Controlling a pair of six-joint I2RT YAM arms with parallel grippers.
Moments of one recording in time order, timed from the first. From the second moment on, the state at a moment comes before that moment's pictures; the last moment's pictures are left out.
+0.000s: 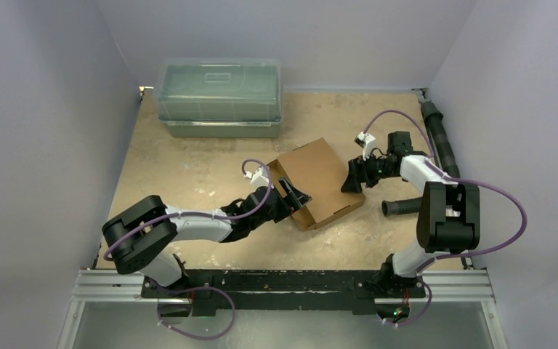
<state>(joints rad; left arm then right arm) -1.00 1.53 0.59 0.49 -0.24 -1.31 -0.05 1.60 0.94 -0.53 -0.75 -0.46</state>
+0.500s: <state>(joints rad) -1.00 1.27 0.52 0.51 -0.16 -1.03 -0.05 1.60 0.94 -0.53 -0.75 -0.47</state>
